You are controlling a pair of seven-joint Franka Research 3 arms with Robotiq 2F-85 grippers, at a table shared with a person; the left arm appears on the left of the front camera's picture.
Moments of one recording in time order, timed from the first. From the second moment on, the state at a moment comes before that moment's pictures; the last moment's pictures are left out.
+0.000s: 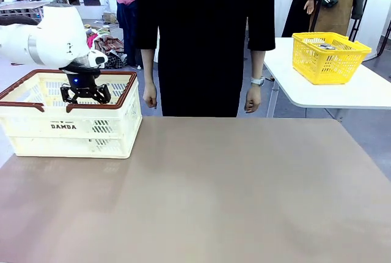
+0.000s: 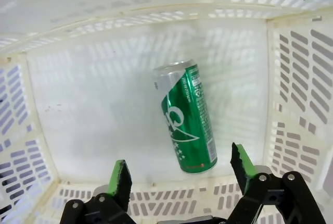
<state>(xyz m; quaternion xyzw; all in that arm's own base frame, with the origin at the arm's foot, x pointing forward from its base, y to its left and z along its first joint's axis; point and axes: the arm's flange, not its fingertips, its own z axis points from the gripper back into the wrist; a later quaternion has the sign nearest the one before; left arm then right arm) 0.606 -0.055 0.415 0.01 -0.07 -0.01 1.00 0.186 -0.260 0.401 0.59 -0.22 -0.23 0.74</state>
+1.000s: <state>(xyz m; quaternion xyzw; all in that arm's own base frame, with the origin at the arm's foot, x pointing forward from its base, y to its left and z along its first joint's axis) 0.425 0.036 0.590 -0.28 -0.08 -0.05 0.95 0.187 -0.260 0.401 0.59 -0.22 -0.23 0.74</state>
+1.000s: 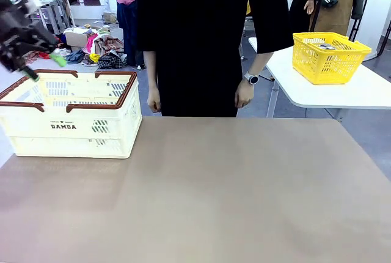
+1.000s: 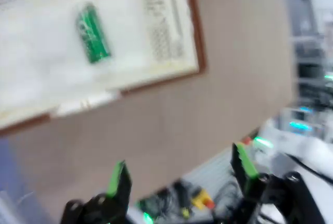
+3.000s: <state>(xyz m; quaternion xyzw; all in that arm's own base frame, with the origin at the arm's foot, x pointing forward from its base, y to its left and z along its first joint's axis) 0.413 0.191 0.394 -0.65 0.07 0.00 0.76 0.186 -0.260 0.402 0.59 -0.22 -0.23 0.74</state>
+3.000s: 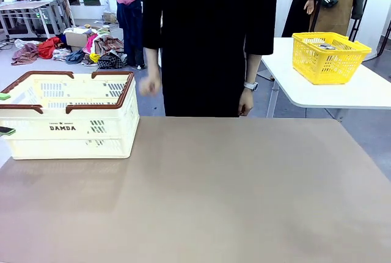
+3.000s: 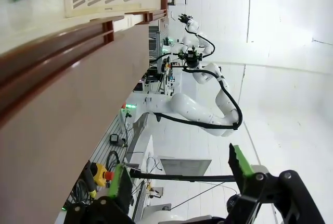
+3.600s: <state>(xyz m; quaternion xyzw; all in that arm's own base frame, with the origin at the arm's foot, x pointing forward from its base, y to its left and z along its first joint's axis) 0.413 0.191 0.394 -0.65 0.07 0.00 0.76 0.186 -0.260 0.402 0.59 -0.22 -0.23 0.74</state>
